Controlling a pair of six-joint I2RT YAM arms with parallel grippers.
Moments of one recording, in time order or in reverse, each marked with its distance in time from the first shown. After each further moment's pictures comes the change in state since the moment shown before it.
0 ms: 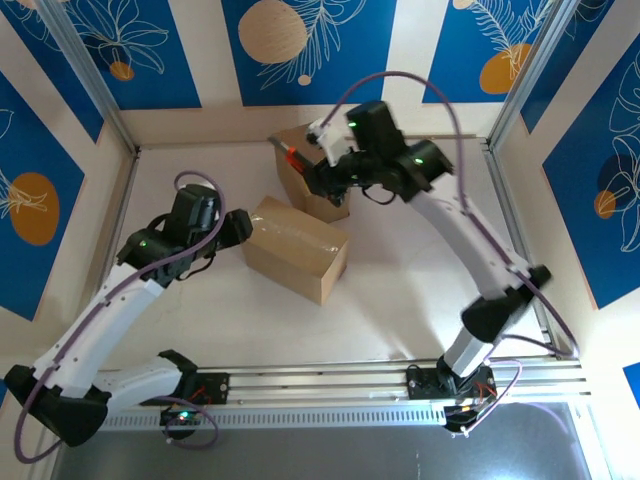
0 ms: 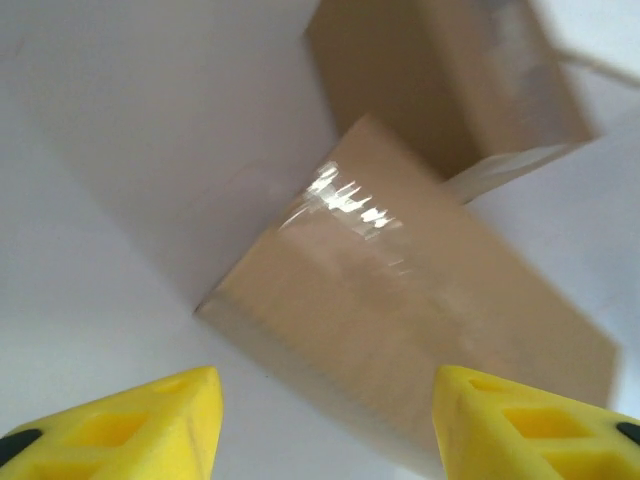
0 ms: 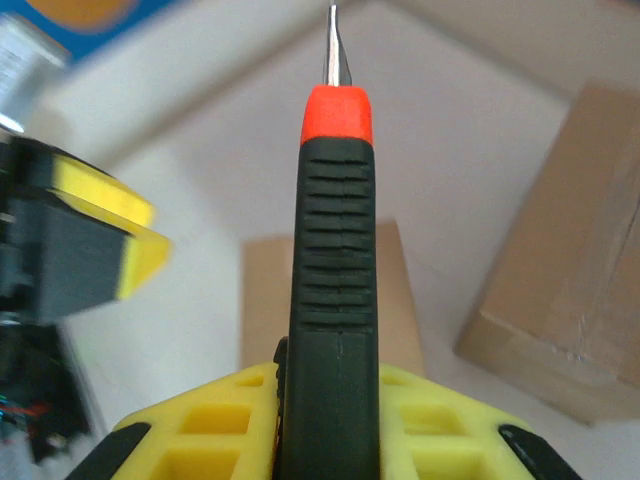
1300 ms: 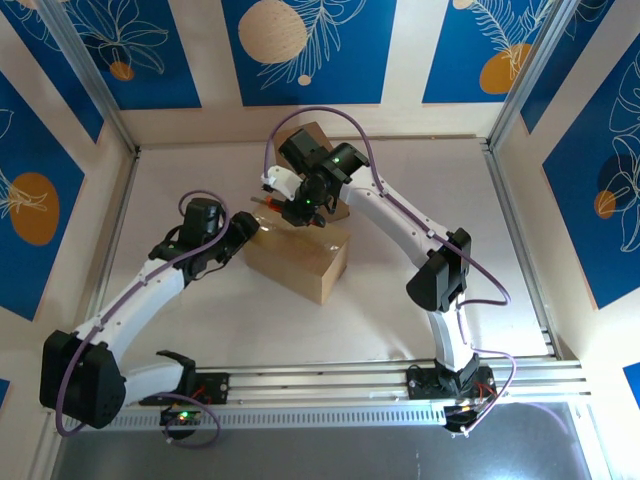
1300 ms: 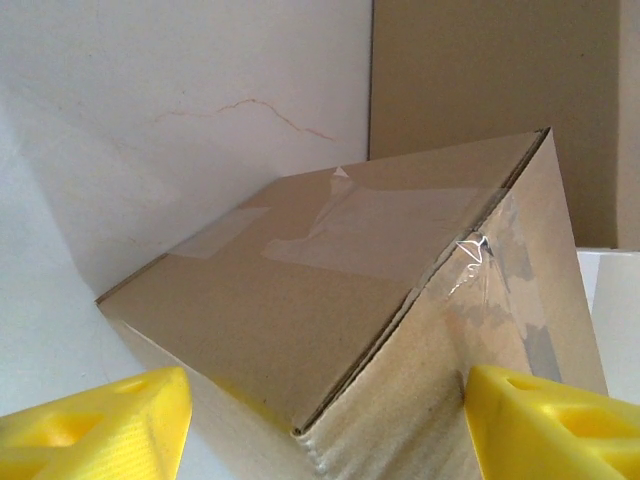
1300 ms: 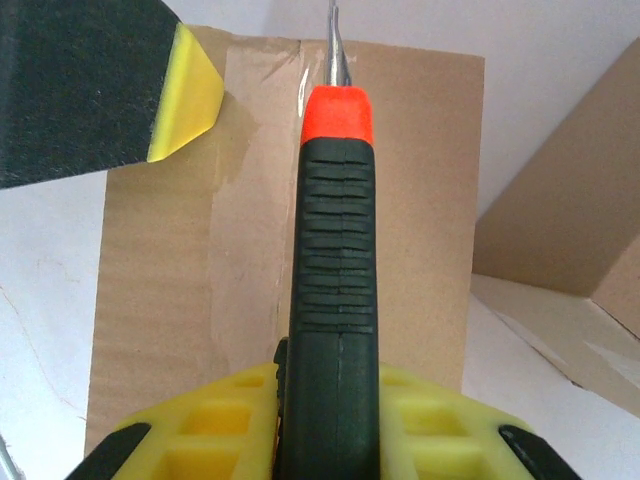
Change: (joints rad) left arm 0.156 0.105 -0.333 0.493 0.234 -0.304; right arm 0.112 0.335 0.188 -0.225 0.170 -0.233
